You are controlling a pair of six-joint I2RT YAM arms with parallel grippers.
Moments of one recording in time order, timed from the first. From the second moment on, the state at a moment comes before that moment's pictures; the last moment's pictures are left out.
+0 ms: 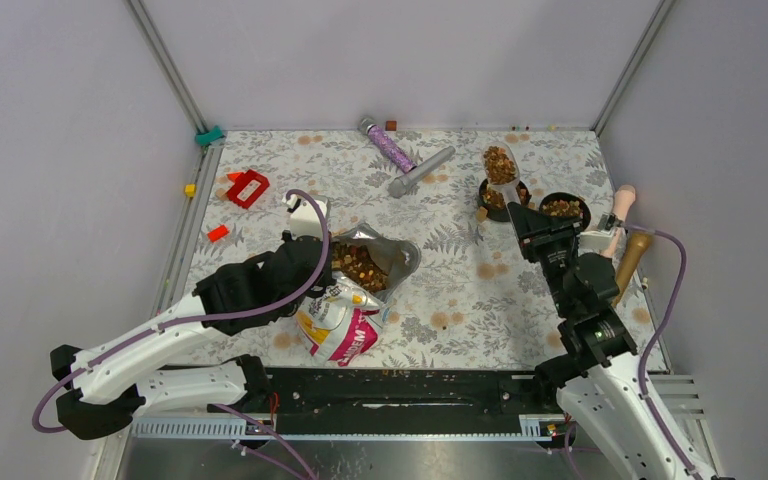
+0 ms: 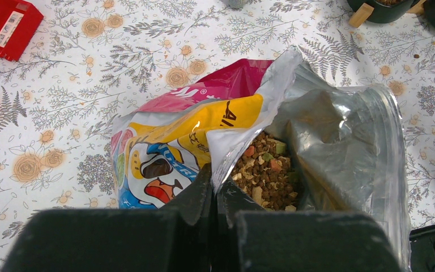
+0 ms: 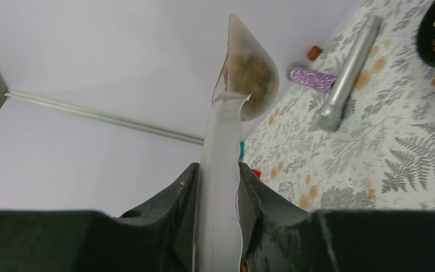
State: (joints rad) left arm -1.08 0.94 1.10 -0.81 -0.69 -0.55; right arm 0.38 0.50 0.55 0.00 0.21 1.22
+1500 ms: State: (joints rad) left arm -1.08 0.94 1.10 -0.81 -0.70 -0.55; right arm -0.40 0.67 0.43 -0.06 -0.18 1.20
